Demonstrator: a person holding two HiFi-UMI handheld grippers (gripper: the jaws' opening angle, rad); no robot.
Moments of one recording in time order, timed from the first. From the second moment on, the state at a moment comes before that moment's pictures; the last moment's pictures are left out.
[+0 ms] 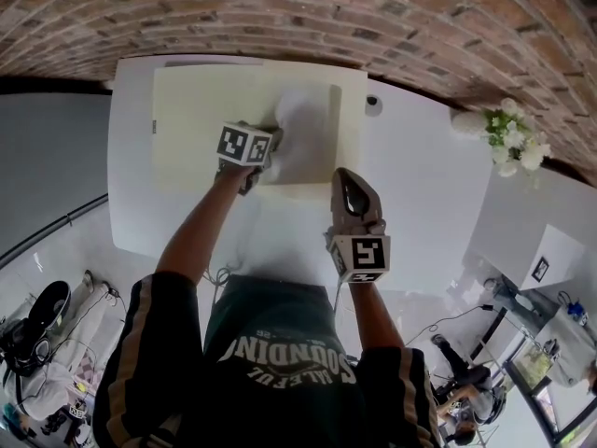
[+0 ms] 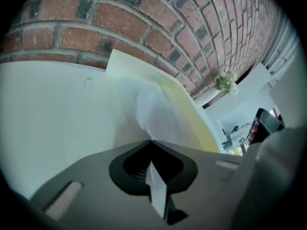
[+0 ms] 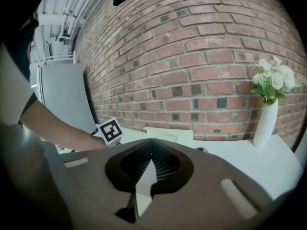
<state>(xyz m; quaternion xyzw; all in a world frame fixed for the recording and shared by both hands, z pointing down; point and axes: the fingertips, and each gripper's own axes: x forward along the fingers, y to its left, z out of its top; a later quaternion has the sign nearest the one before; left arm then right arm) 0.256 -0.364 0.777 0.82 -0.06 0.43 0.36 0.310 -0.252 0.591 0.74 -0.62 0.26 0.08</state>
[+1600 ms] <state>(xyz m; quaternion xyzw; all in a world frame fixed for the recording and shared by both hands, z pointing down) 0.184 -0.410 0.725 0.85 -0.14 0.40 0.32 0.282 -0.243 0.544 0.74 -0.64 0.21 0.07</state>
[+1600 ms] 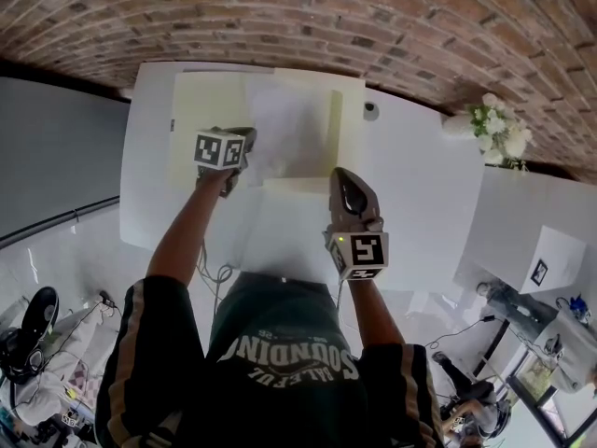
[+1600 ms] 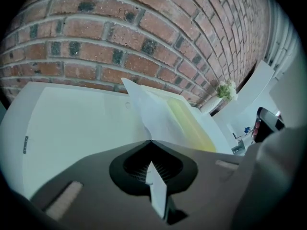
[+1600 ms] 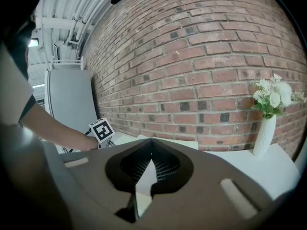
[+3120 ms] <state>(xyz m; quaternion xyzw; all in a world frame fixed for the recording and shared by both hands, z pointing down) 0.162 -0.407 0.533 0.94 -0.17 0.28 0.09 0.266 -0.271 0.449 0.74 -0.66 0.10 0.05</state>
